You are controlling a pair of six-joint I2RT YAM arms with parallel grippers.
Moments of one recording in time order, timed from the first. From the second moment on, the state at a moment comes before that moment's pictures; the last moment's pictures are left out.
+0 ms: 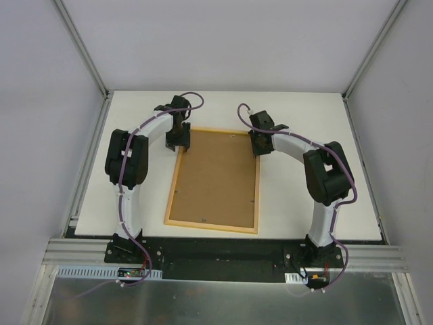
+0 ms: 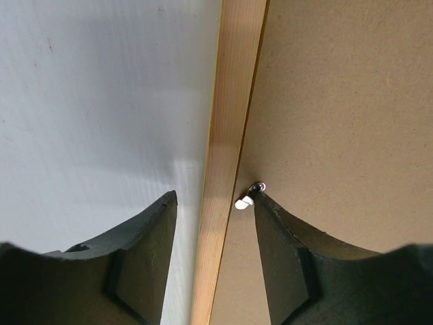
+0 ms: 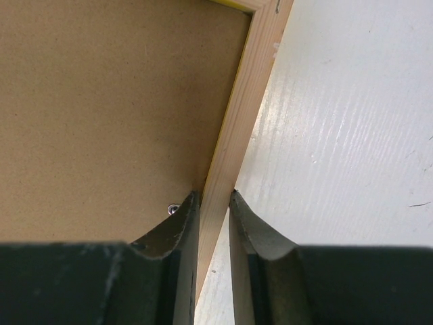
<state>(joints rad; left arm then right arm) -0.30 2.10 1.62 -0.79 -0.05 -0.33 0.47 1.94 1.34 -0.46 0.17 0.20</state>
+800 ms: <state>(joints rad) -0.30 2.11 1.63 -0.79 -0.06 -0.37 0.47 1.94 1.34 -0.46 0.17 0.20</state>
